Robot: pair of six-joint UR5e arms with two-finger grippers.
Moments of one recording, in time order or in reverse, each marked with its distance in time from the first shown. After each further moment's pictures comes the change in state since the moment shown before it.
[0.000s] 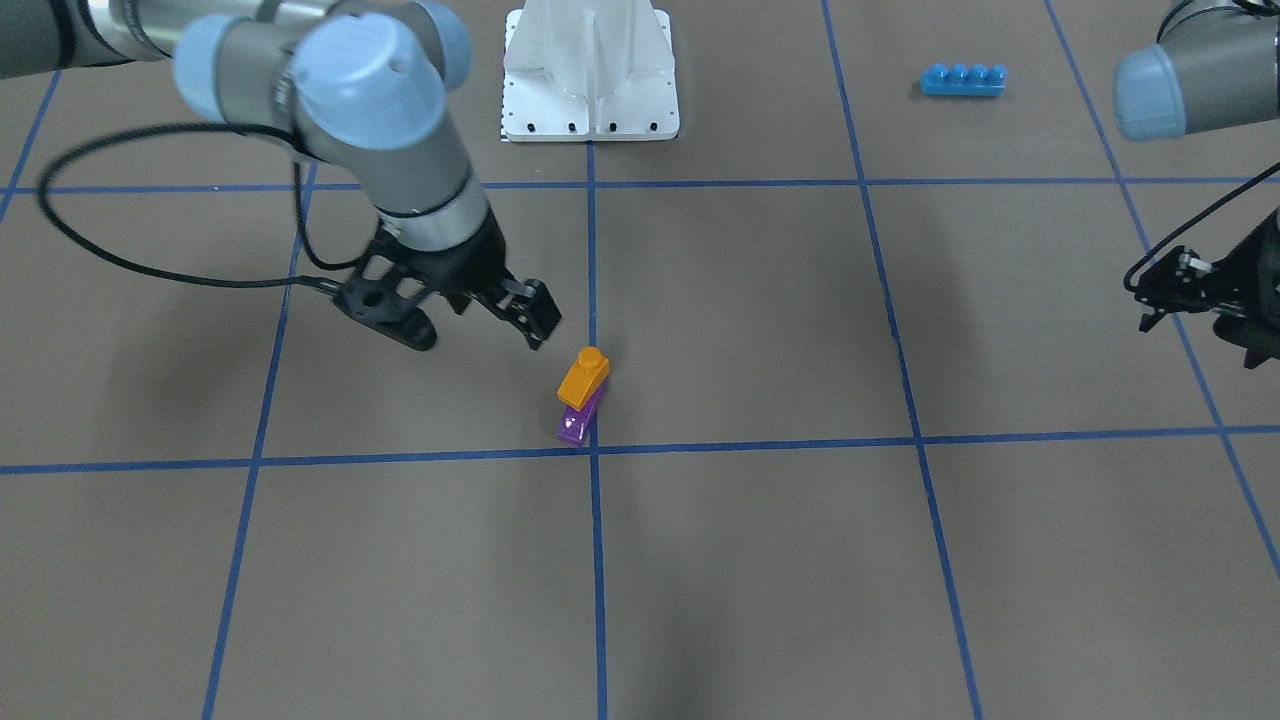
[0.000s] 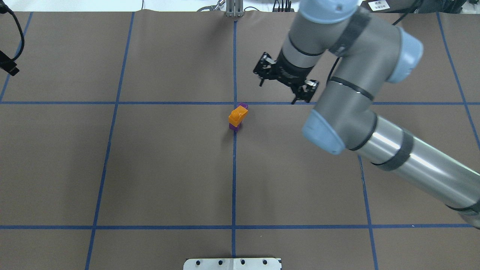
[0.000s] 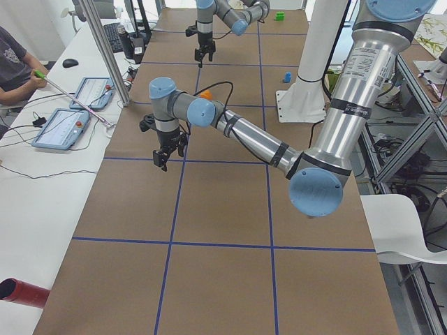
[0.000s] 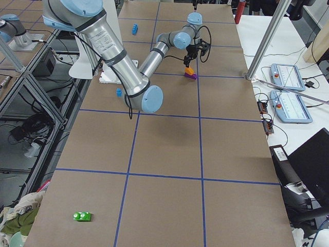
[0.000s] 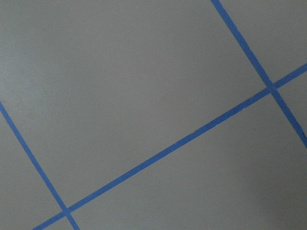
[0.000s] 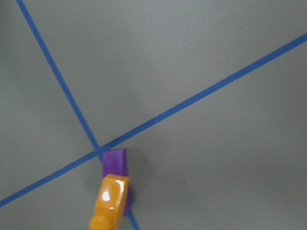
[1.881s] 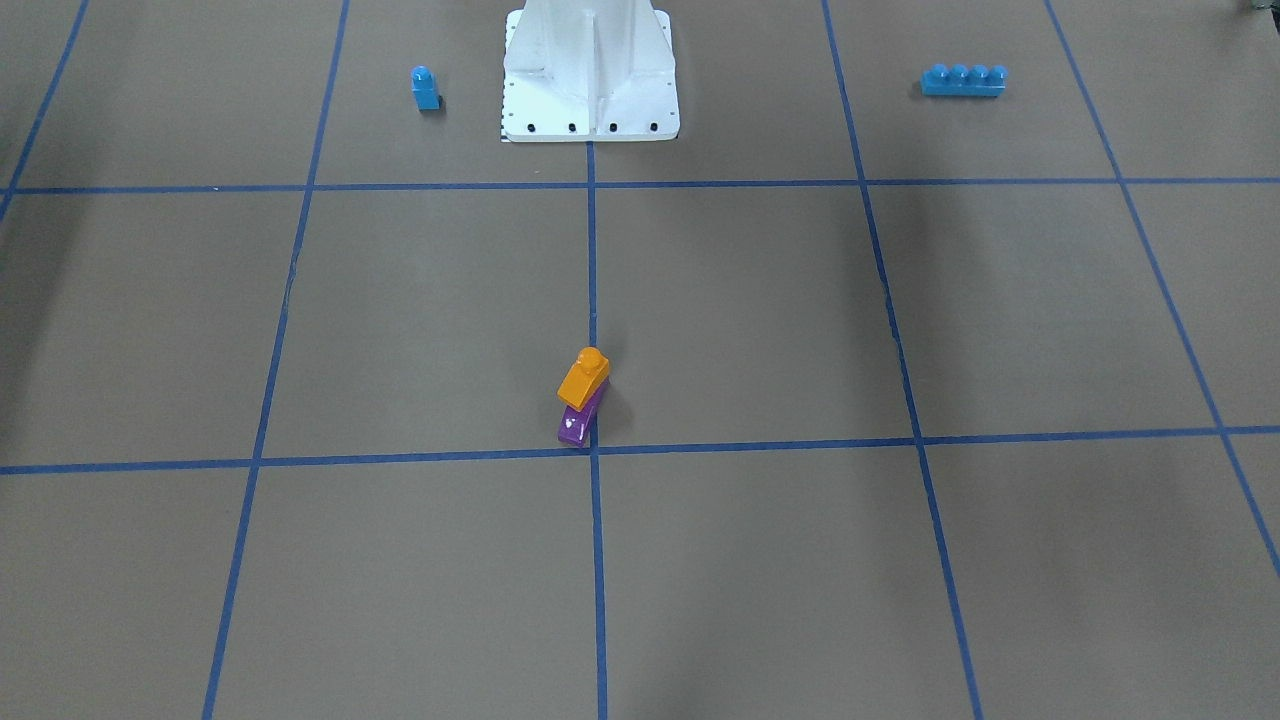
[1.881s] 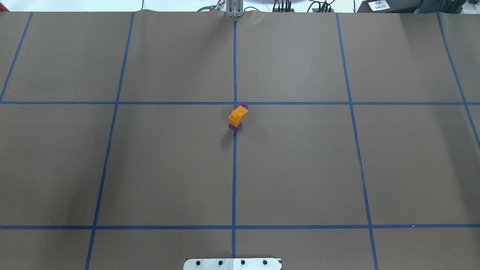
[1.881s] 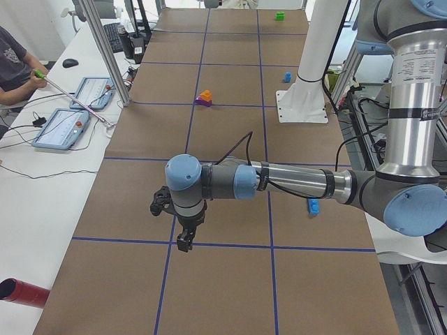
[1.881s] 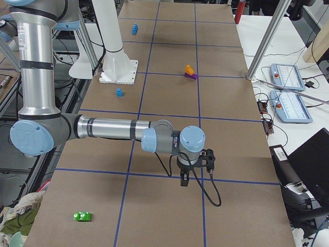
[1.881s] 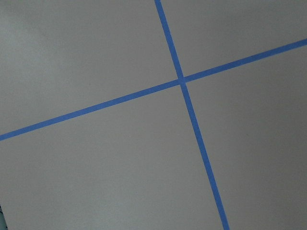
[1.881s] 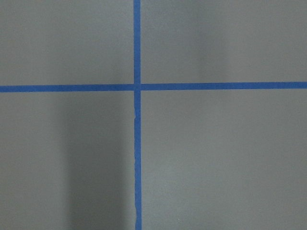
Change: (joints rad) left arm -0.337 0.317 0.069 -0.080 -0.118 0.191; right arm 0.798 -0.696 -0.222 0.132 0.253 -1.488
